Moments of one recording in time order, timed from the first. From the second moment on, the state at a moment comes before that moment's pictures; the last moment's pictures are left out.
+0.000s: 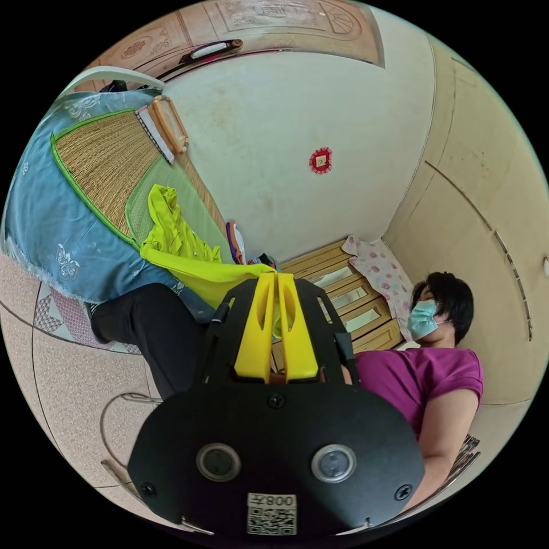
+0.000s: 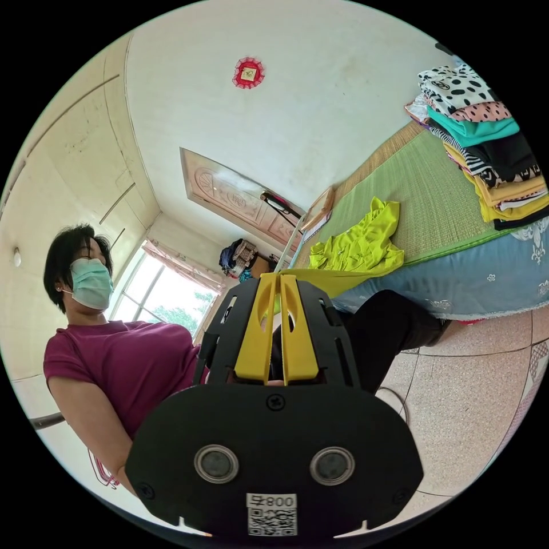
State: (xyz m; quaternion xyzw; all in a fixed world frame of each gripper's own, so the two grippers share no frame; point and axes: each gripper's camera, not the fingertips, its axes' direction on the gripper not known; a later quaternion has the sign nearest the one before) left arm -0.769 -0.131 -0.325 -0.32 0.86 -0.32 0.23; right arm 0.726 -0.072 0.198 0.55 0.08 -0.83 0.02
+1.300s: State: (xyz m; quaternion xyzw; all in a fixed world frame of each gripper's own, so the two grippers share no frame) left arm -0.336 -0.191 -0.219 -0.38 0.83 -0.31 0.28; right arm 0.482 0.213 0.050 0.58 0.05 -0.81 0.11
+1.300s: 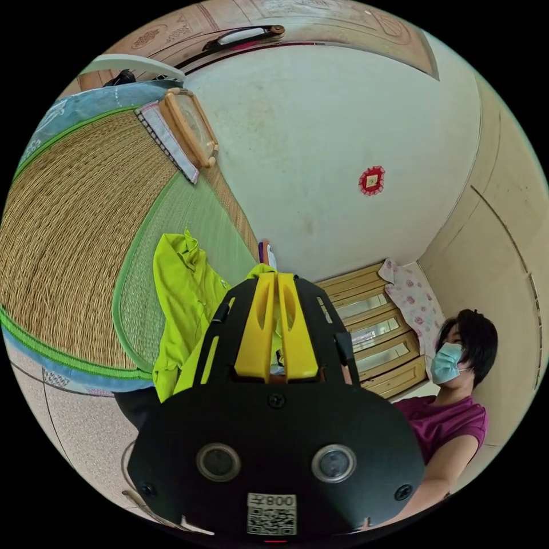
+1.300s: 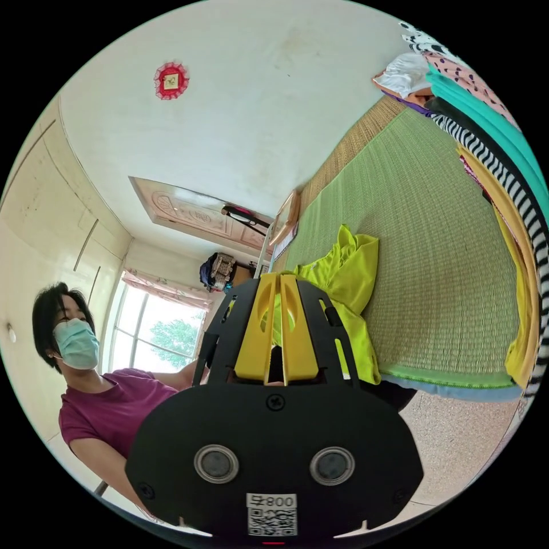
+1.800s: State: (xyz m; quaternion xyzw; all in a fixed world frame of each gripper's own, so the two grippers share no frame) left arm -0.099 -0.154 -0.186 -0.46 0.77 -0.30 0.33; right arm 0.314 0.323 -0.044 0.60 0.03 -0.78 0.20
